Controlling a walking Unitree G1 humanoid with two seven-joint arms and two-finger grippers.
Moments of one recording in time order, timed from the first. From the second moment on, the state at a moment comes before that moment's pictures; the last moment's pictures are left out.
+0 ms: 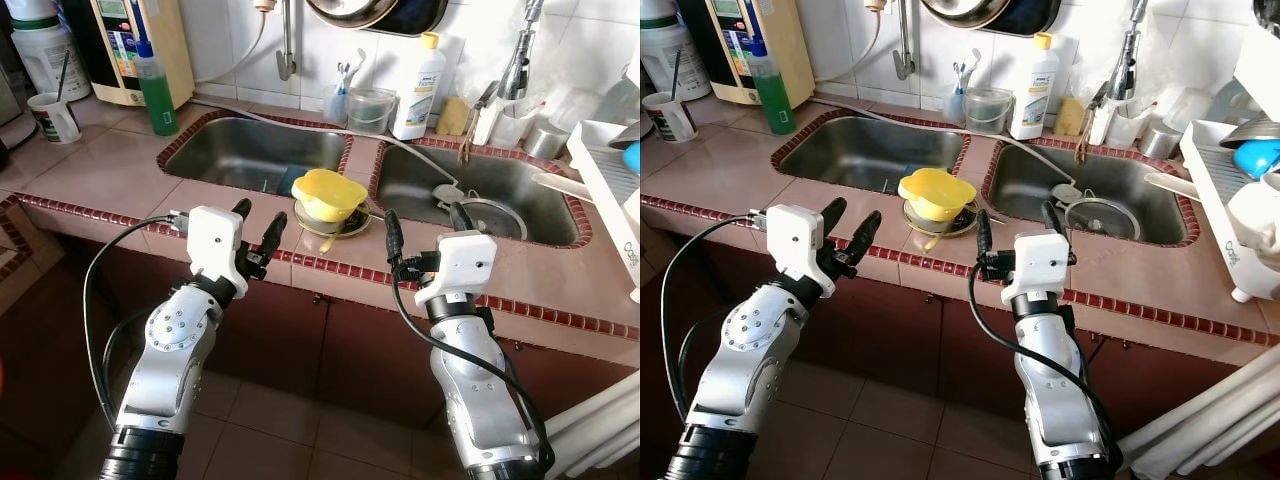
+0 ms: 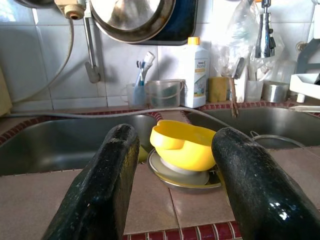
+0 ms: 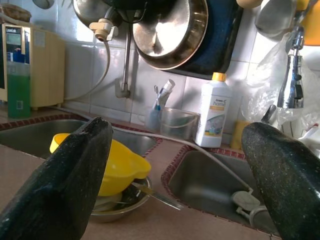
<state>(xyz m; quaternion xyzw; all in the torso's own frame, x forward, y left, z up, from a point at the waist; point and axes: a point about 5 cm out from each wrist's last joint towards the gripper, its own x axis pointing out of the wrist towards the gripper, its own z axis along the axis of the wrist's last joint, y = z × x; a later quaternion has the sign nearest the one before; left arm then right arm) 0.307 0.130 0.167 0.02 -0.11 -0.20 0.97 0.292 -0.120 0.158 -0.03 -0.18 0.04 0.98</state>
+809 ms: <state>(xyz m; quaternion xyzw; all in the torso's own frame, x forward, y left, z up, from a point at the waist) 0.304 0.124 0.167 0.00 -0.10 -0.21 0.97 0.286 -0.126 0.150 -0.04 -0.17 0.05 0.98</state>
